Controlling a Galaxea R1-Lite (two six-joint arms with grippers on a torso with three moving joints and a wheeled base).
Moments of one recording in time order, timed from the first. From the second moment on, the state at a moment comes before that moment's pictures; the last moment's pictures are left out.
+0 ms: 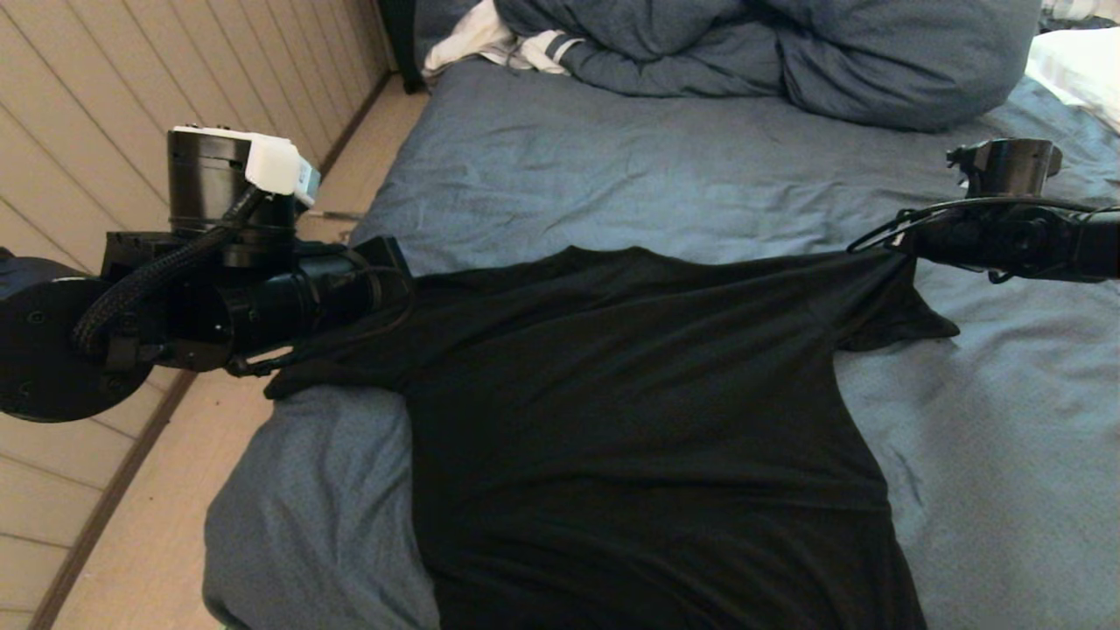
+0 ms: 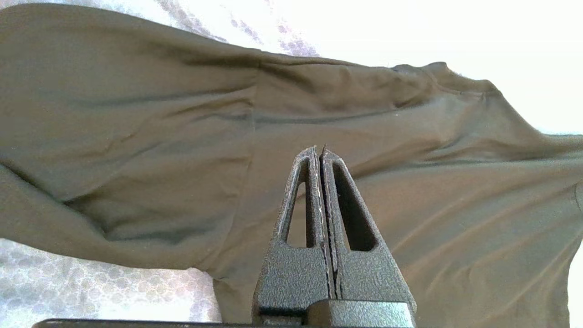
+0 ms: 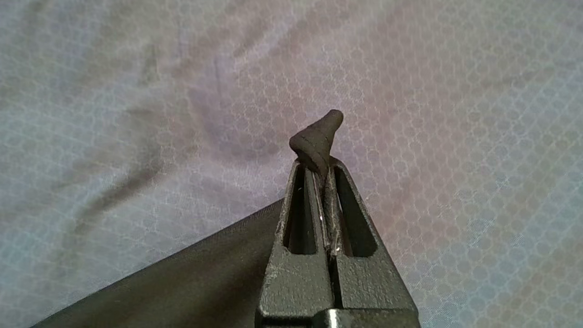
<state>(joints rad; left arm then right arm) -0.50 1.64 -1.12 -0.23 0.21 -0.53 -0.21 2.18 -1.89 -0.06 -0.13 0.20</state>
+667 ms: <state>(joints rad) -0.50 1.59 -1.18 -0.13 0.20 -0.52 -0.21 2.12 -1.89 -0.04 -0.11 0.20</state>
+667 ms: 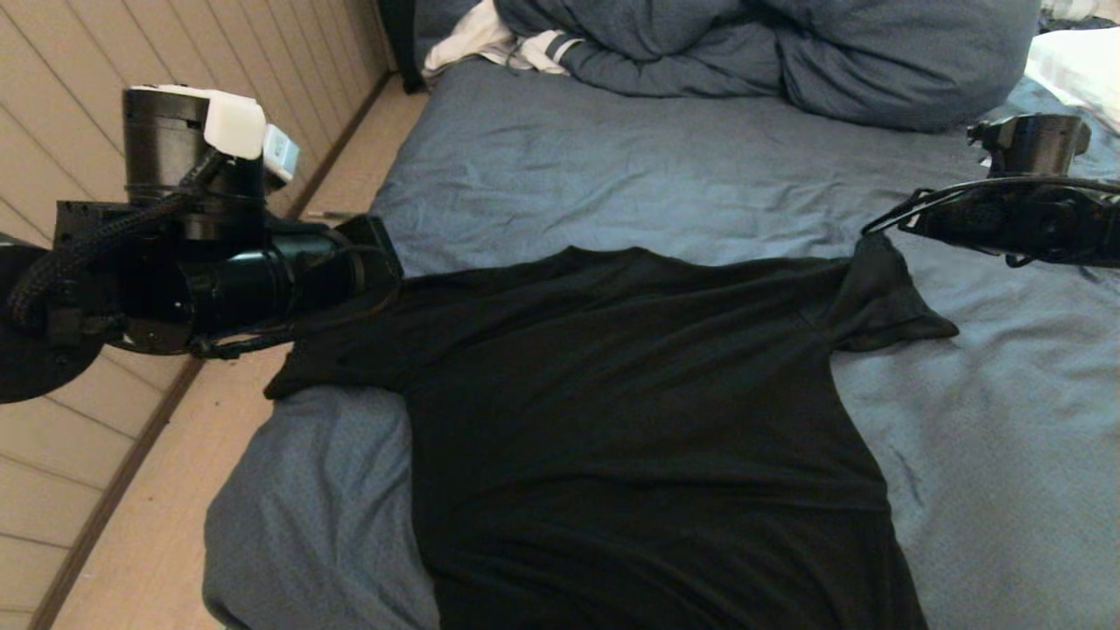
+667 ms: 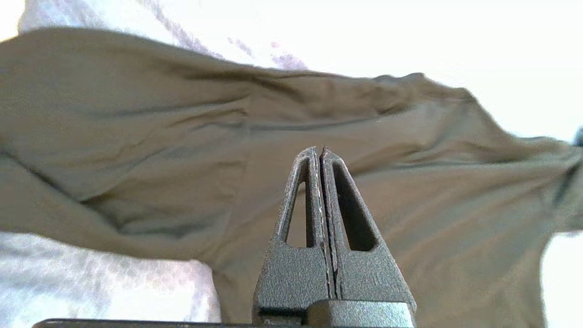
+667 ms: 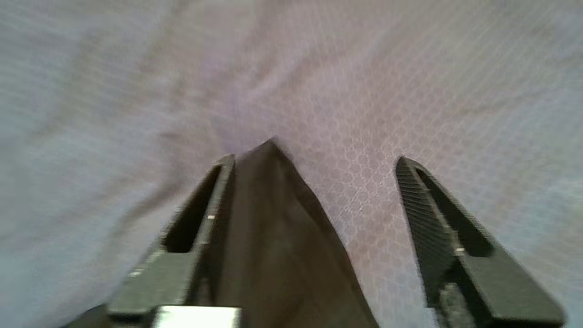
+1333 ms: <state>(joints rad) -0.56 1.24 -1.13 0.13 0.24 -0.50 -0.20 1.67 -1.53 0.20 0.07 0.20</state>
